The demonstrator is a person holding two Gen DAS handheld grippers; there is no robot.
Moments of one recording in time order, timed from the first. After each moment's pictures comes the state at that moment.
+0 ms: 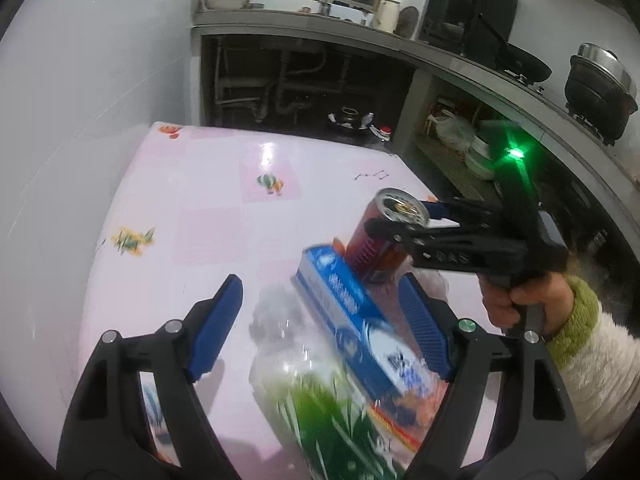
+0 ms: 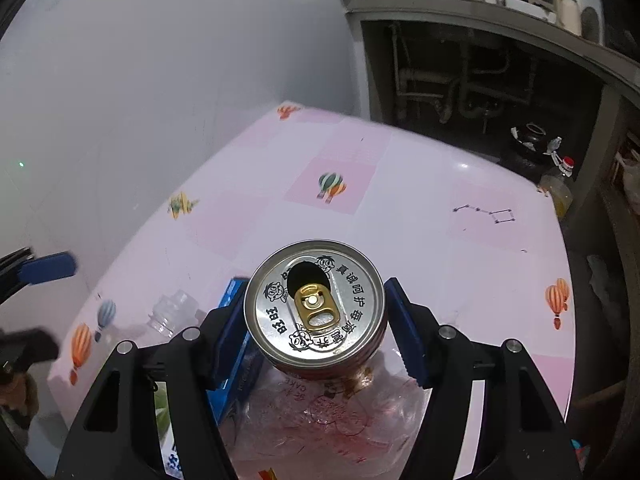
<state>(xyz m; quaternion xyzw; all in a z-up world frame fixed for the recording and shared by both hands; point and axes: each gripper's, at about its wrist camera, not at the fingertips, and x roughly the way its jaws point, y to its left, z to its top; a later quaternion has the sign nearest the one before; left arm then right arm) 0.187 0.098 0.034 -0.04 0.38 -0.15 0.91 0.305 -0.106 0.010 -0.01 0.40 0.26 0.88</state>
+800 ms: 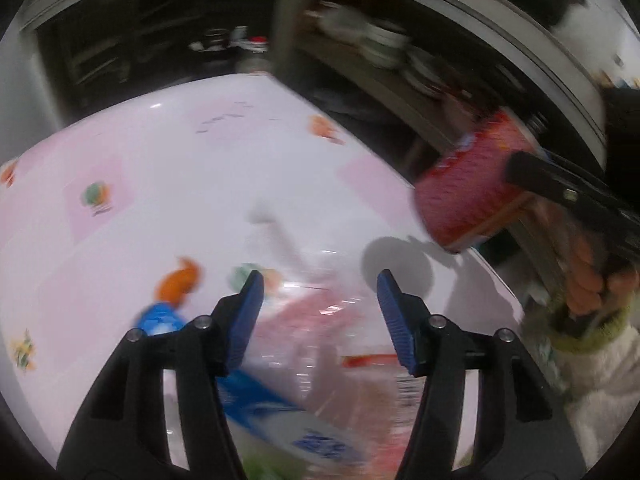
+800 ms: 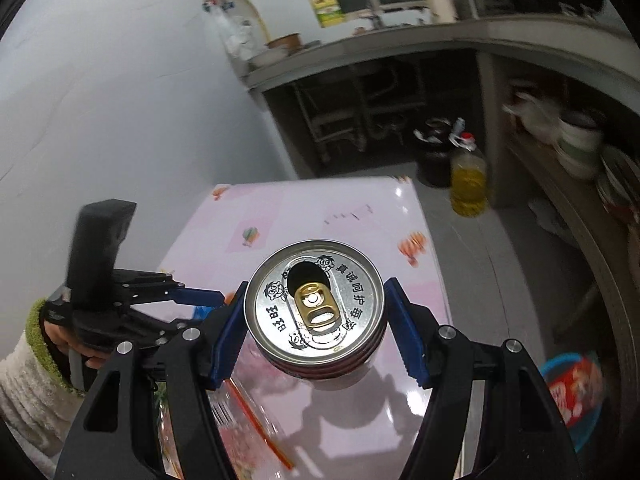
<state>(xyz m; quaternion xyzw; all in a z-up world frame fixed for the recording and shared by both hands) 0.268 -0.034 0.001 0.08 0.50 -0.36 0.79 0.203 -0.267 0.049 0.14 0.35 0.14 0.92</state>
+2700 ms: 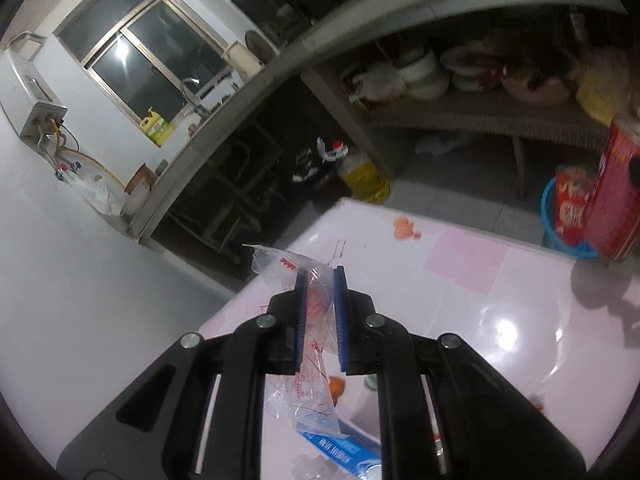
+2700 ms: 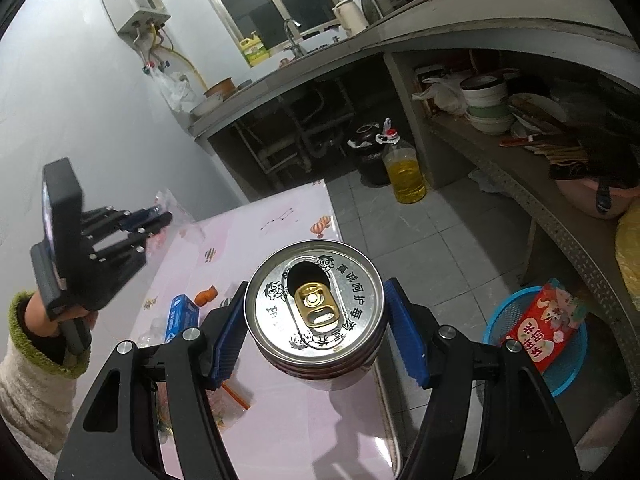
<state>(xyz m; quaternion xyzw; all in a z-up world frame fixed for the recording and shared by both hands) 0.205 -0.141 0.083 0.39 0.24 -0.17 0.88 0.096 -0.362 0.038 0.23 0.31 0.05 0.92</state>
